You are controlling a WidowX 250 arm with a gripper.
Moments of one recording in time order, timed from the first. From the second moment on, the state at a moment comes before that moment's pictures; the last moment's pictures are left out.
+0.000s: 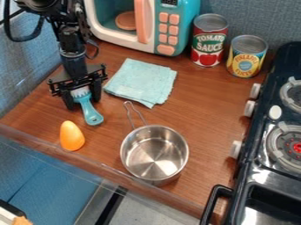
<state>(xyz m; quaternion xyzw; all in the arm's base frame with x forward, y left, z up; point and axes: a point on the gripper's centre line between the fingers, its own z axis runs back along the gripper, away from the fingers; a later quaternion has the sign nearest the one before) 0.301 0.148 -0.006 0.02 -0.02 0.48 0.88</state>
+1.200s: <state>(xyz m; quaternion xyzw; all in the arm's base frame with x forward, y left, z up) 0.403 -0.032 0.022 0.02 -0.06 0.15 0.99</state>
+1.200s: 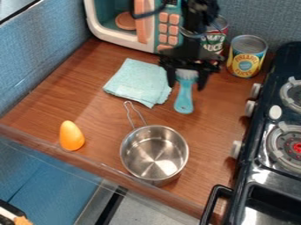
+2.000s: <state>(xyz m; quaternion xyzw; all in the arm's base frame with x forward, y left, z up) 0.409 -0.039 0.000 0.02 -0.01 0.11 0.99</state>
